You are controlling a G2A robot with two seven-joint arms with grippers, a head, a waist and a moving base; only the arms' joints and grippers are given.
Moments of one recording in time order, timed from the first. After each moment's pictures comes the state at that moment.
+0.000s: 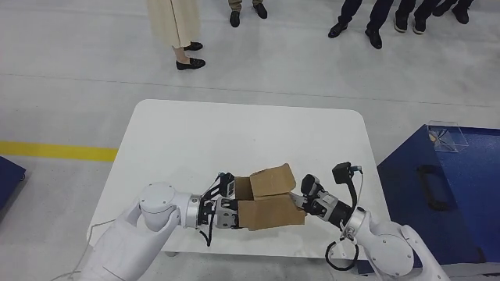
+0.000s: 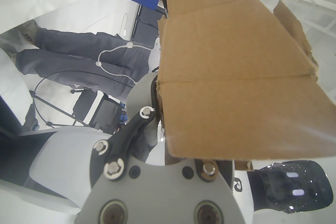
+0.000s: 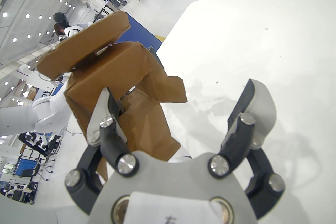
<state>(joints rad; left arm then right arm) 1.03 -1.15 -0.96 -1.49 -0.61 0.29 -1.13 -1.56 -1.01 1.40 -1.91 -0.33 -0.34 0.48</state>
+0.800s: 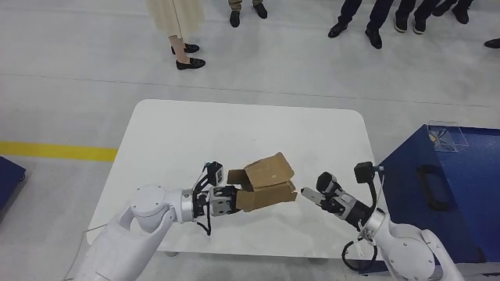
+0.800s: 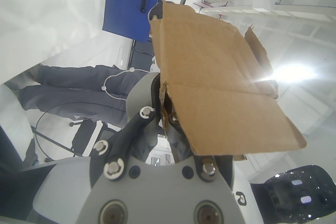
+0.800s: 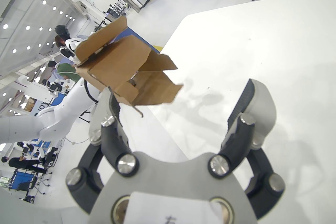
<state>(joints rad) 1.07 -1.14 -1.02 -1.52 -0.61 0.21 -0.96 -1.64 -1.00 1.53 -1.93 -0.29 -0.38 0.51</state>
